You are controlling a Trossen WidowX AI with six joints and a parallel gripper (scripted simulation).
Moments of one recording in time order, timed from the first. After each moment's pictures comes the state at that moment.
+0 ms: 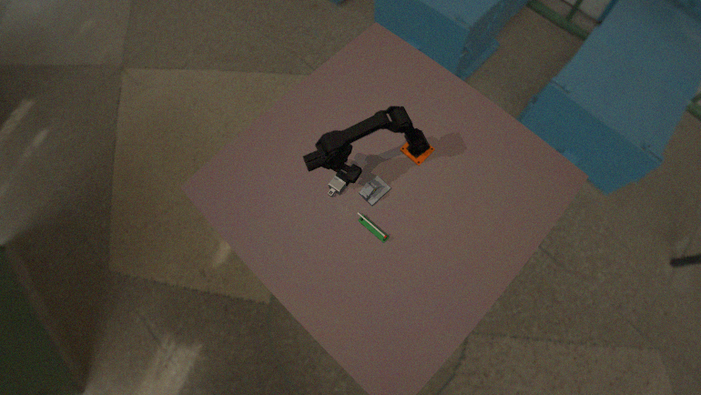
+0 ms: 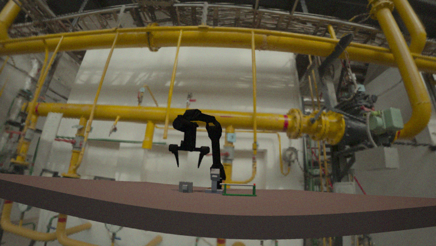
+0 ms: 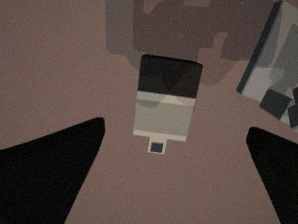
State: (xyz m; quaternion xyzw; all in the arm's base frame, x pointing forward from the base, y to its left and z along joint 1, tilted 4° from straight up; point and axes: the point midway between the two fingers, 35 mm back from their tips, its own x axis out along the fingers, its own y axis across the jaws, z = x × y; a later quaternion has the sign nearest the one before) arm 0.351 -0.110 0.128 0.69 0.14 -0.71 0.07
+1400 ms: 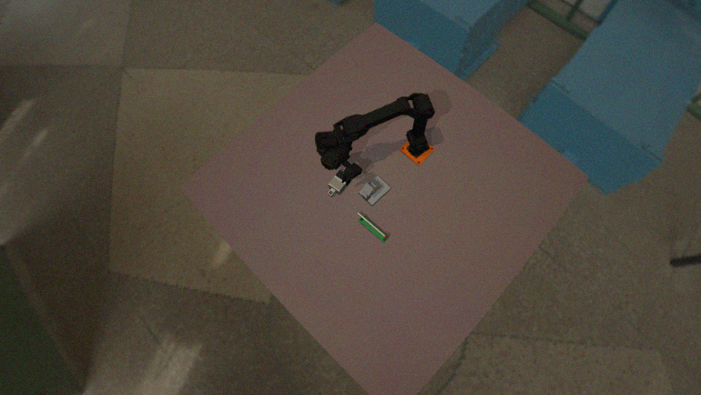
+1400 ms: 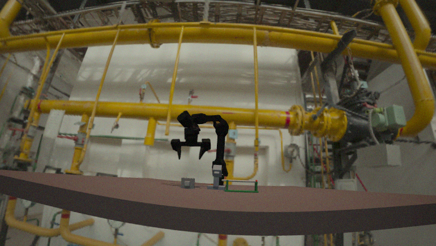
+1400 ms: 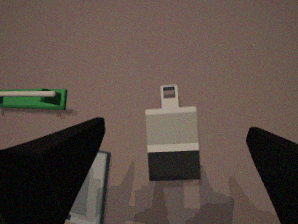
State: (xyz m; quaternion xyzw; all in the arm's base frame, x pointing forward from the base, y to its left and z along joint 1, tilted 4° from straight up) arm 0.358 -0.115 0.145 0.03 0.51 0.07 0.85
